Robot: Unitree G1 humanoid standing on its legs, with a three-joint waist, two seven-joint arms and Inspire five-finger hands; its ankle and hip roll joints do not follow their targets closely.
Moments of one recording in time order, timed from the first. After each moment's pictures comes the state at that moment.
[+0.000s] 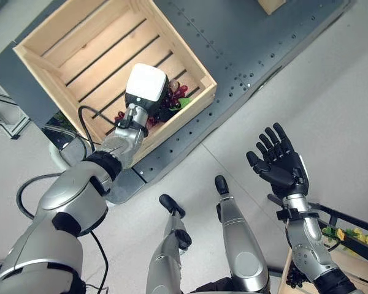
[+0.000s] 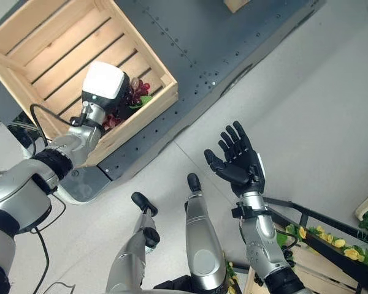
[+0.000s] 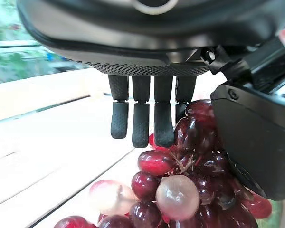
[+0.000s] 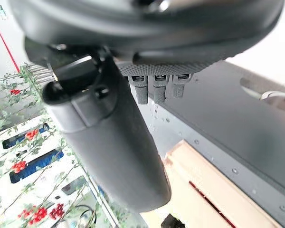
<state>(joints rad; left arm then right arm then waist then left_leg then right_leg) -1.10 0.62 -0.99 0.95 0.47 0.04 0.67 -0.02 -0.50 0.34 0.12 0.95 -0.55 0.03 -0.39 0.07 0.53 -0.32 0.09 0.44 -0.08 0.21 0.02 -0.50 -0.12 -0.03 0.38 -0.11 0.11</state>
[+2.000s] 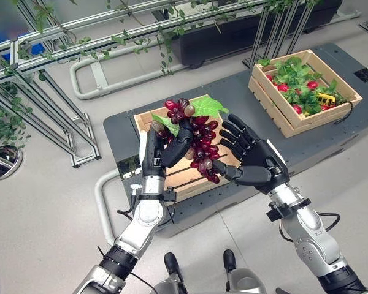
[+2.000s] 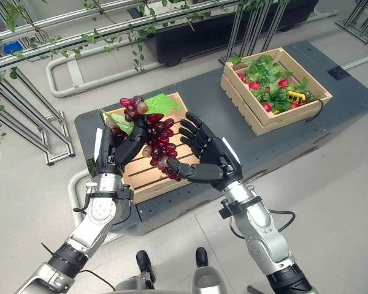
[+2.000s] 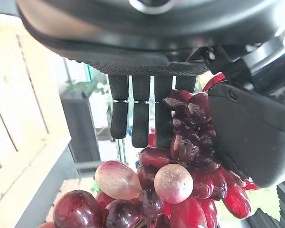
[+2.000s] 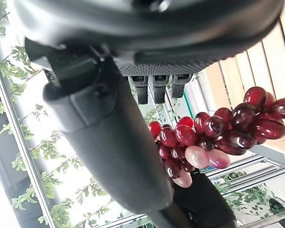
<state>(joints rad) -0.23 0.38 -0.42 0.10 -0.20 -0.42 0.47 -0.05 -0.51 0.26 -0.21 0.75 -0.14 0.15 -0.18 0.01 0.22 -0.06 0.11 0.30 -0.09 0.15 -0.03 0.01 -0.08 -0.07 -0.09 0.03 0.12</state>
